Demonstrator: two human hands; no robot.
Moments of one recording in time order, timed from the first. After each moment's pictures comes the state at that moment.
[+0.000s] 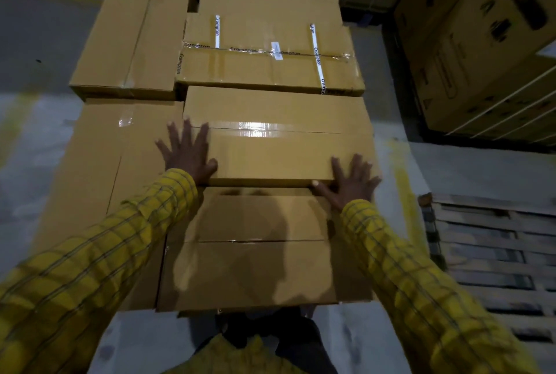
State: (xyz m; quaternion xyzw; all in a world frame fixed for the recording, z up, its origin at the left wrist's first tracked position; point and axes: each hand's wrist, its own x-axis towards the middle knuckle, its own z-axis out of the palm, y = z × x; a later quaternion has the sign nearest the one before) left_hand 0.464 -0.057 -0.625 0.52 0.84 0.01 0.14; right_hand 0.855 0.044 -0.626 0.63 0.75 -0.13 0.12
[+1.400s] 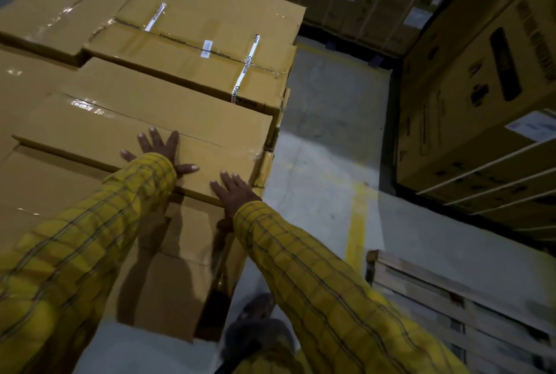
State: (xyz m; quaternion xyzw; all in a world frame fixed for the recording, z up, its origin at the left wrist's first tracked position) left_hand 0.752 0.095 -0.609 0.27 0.91 -0.05 0.30; right_hand 0.971 0.168 -0.613 0.18 0.94 -0.18 0.23
